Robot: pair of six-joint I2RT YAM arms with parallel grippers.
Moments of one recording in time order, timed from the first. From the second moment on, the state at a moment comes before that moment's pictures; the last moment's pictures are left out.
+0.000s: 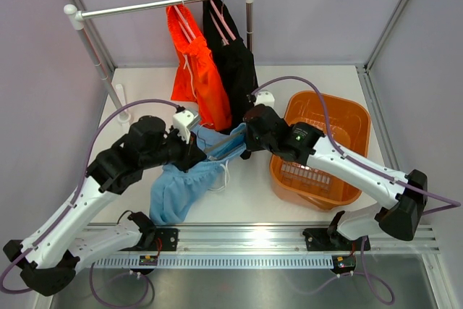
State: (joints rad) left arm -0.71 0.87 1.10 -0.78 0.23 -0.15; right arm 0.95 1.39 1.32 -0.66 0.34 0.61
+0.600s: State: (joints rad) left arm -0.72 0.78 1.11 -0.77 0.23 -0.09; right arm 0.81 1.39 1.42 -0.75 0.36 0.60
